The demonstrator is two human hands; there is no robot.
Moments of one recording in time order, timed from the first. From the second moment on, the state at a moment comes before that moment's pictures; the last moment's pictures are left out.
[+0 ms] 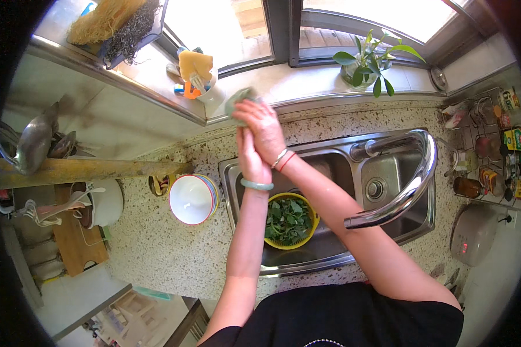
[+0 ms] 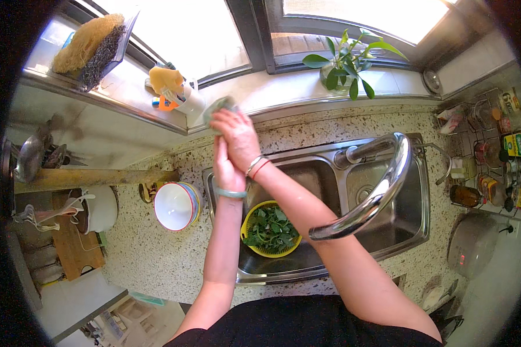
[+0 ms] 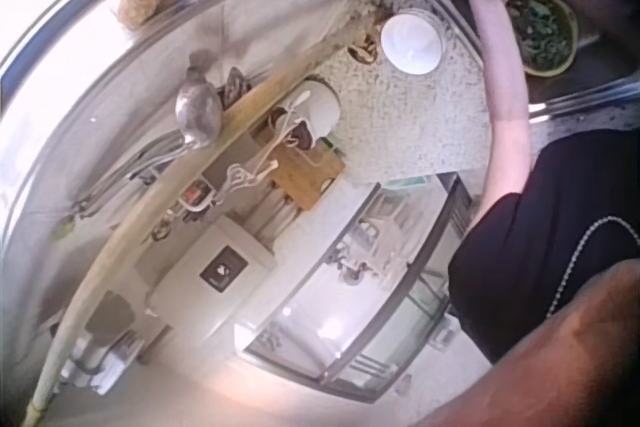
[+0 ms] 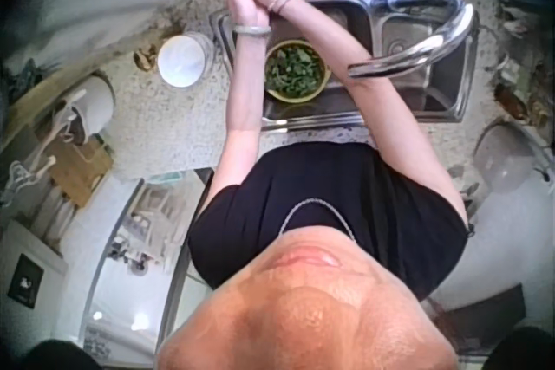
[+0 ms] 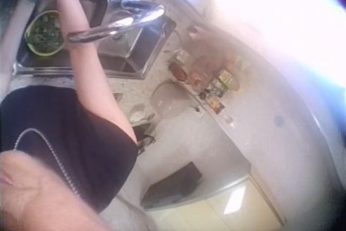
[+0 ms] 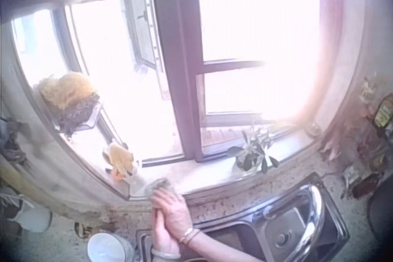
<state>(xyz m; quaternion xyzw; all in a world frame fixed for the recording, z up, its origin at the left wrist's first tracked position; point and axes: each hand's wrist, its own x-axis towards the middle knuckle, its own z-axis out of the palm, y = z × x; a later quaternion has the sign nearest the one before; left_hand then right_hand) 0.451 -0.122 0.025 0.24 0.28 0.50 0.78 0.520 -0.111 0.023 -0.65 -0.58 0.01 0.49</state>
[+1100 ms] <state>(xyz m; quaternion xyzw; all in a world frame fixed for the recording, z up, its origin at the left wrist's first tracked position) 0.685 -0.359 0.101 0.41 0.25 0.31 0.82 0.758 -0.367 0.081 -0.71 -0.35 -0.04 0.61</state>
